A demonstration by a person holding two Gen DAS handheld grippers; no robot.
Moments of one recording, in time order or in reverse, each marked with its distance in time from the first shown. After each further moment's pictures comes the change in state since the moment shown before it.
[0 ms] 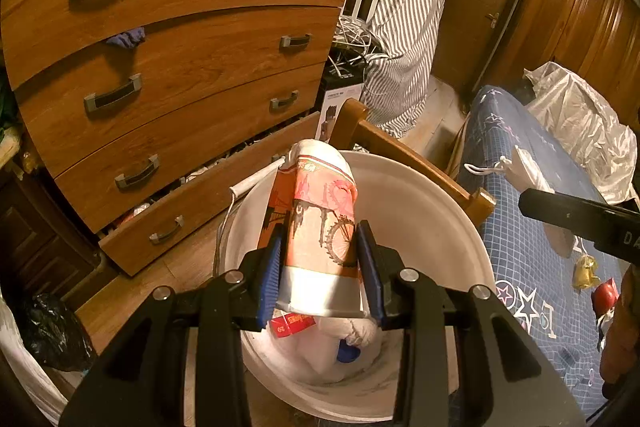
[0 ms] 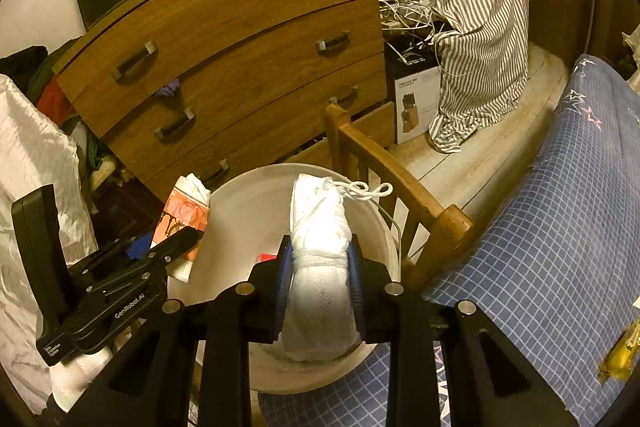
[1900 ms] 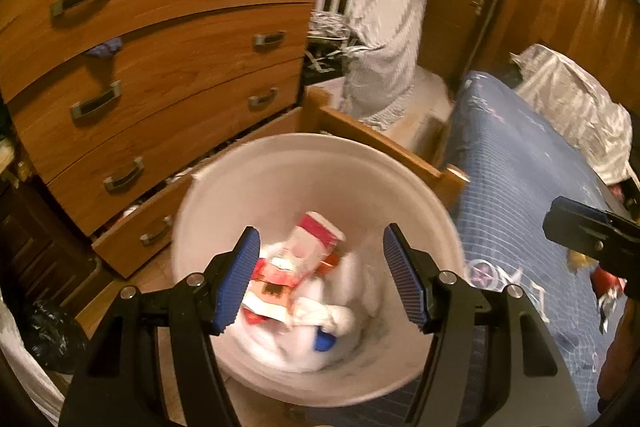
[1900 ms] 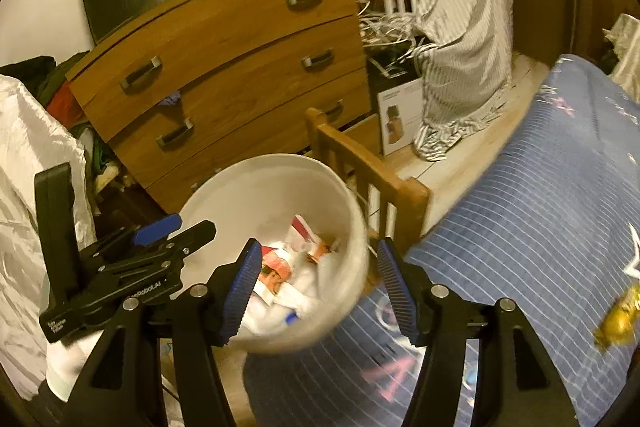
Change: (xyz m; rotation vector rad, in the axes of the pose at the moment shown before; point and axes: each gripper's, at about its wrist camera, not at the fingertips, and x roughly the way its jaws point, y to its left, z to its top) left arm -0.002 -0.043 -0.019 0.082 0.003 -0.025; right arm -0.060 -0.033 -0.066 0.030 -0.111 -0.026
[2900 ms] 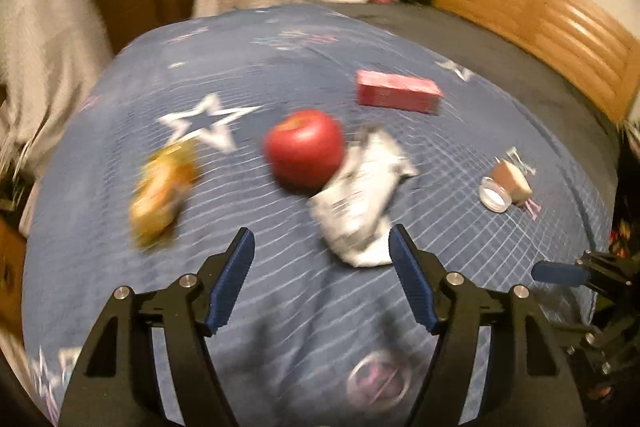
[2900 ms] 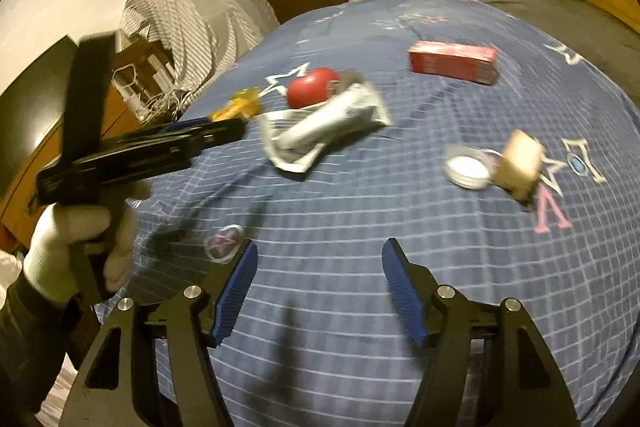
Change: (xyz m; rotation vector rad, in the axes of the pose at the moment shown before) left arm 0.019 -0.488 -0.173 0.879 0.144 -0.588; right arm -0.308 -0.317 -0.426 0.611 -0.227 -0.373
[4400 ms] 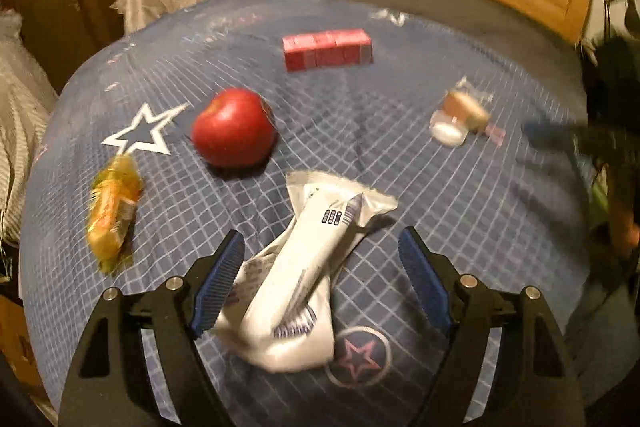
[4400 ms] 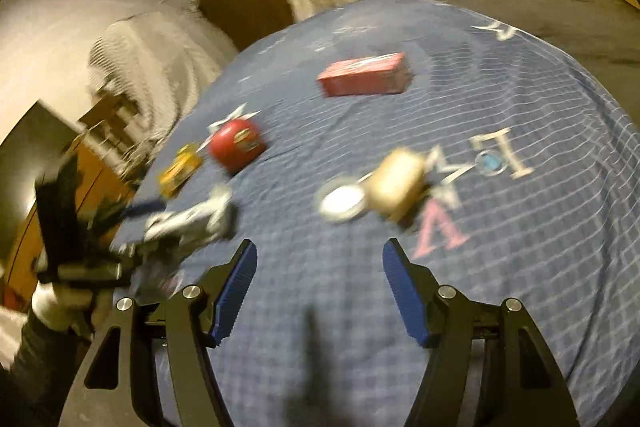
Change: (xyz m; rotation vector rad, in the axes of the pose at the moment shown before) left arm 0.007 -0.025 -0.018 0.229 0.102 -0.099; right arm -0.021 -0.095 0.031 0.201 -0.063 -0.051
